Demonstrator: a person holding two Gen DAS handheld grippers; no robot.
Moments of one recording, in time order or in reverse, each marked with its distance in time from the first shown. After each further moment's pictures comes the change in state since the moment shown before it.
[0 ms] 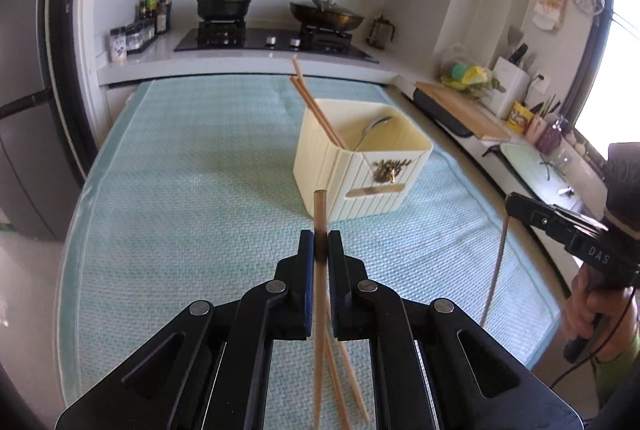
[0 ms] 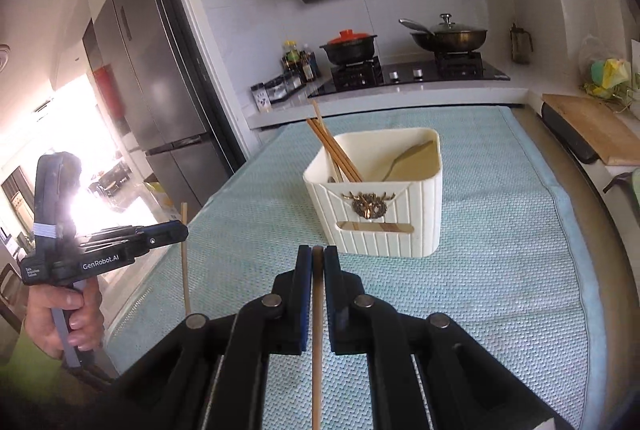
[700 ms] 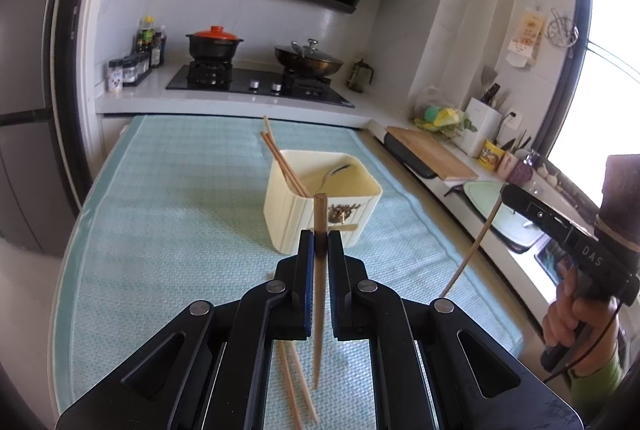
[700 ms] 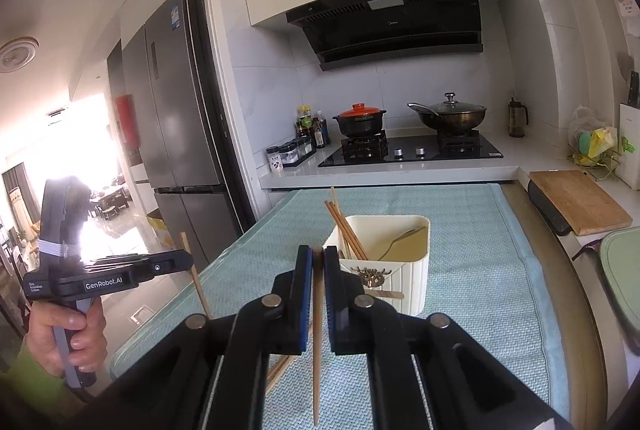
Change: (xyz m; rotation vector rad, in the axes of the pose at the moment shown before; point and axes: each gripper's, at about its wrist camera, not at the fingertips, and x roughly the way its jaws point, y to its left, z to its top) left arm -0.045 -0.026 0.009 -0.023 -0.138 -0.060; right arm -0.076 0.031 0.019 -0.093 -0.221 -0.020
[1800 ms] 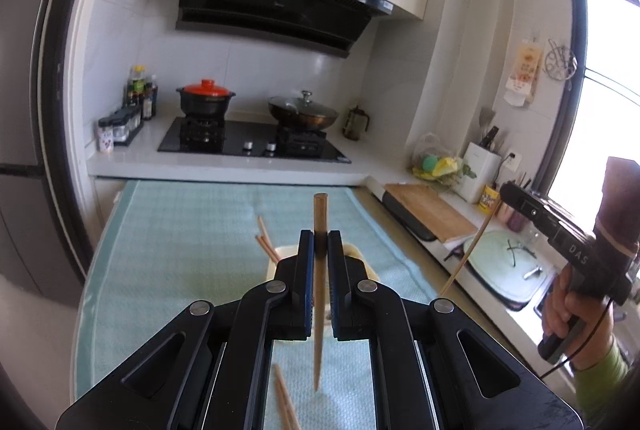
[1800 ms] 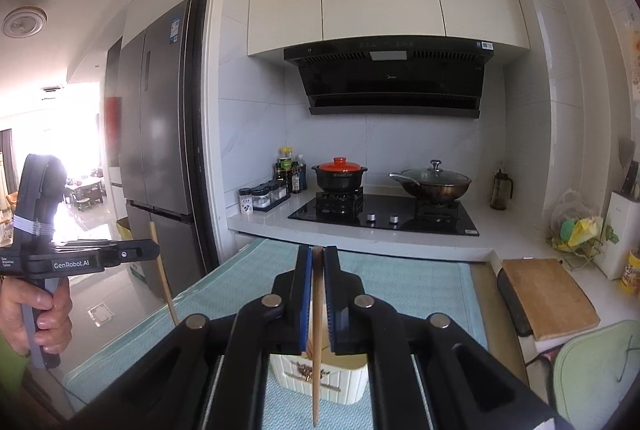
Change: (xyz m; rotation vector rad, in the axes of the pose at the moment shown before) left arm 0.009 -0.008 0.104 0.037 -0.149 -0.002; right arm 0.021 -0.019 0.101 -0.159 -0.122 -0.098
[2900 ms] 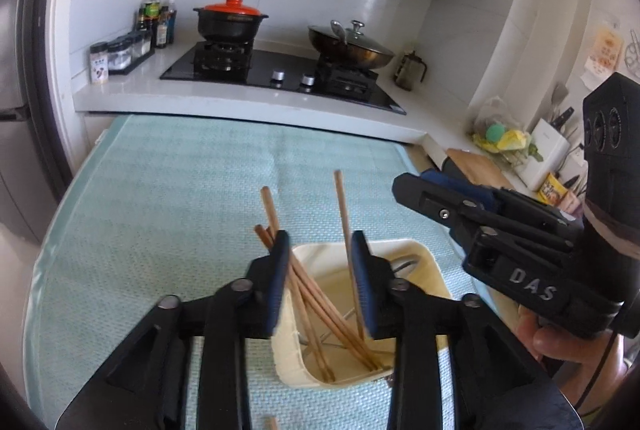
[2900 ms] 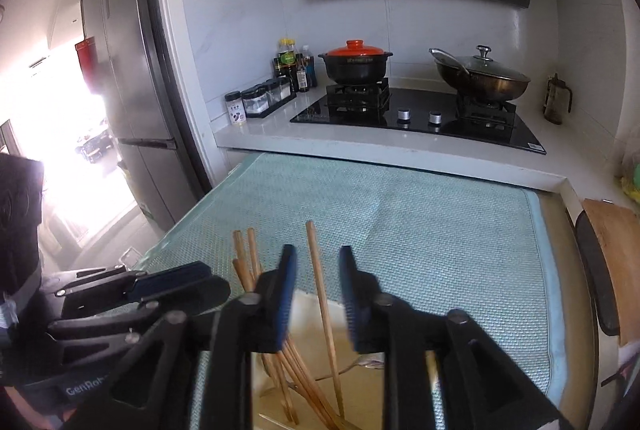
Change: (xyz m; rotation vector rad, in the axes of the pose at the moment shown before) left arm 0.174 0.036 -0.029 -0.119 0.210 0.132; right arm 0.238 -0.022 -0.045 0.077 0.373 0.104
